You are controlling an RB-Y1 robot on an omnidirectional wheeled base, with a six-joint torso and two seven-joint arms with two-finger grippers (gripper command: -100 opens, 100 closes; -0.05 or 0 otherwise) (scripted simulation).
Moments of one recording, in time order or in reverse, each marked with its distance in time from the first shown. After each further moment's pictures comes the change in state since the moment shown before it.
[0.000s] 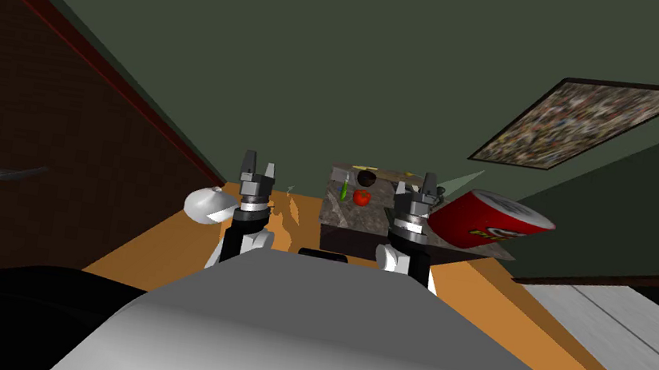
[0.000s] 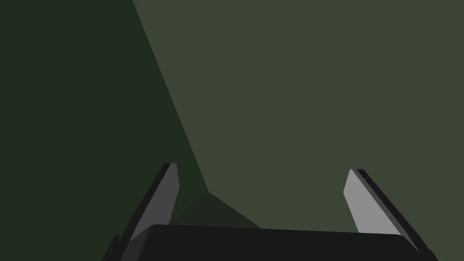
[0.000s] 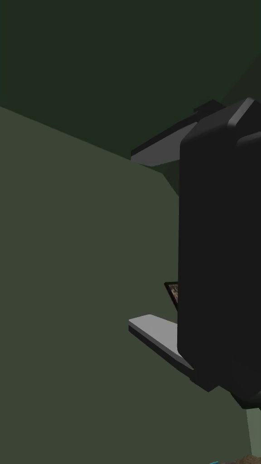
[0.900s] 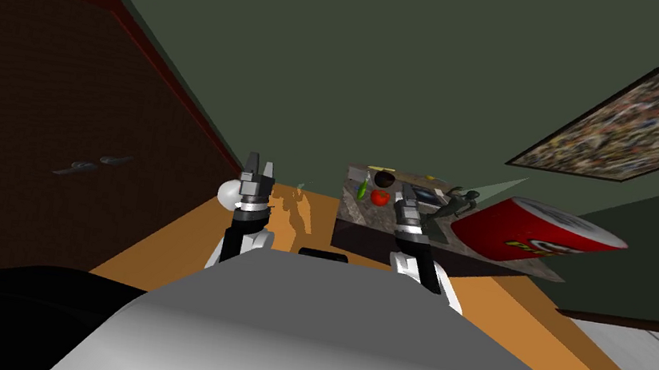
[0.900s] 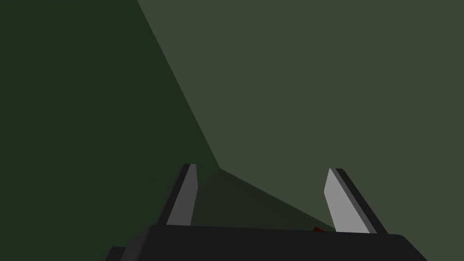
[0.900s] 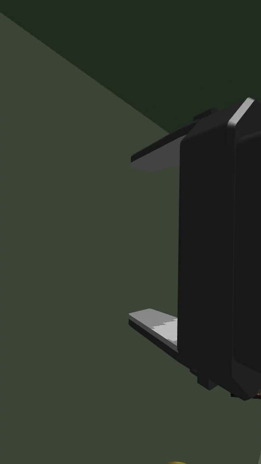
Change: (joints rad) left arm 0.000 0.000 0.000 0.000 0.000 0.000 0.000; right arm 0.000 -0.242 -0.105 0.118 0.023 0.093 0.085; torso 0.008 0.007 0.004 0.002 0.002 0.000
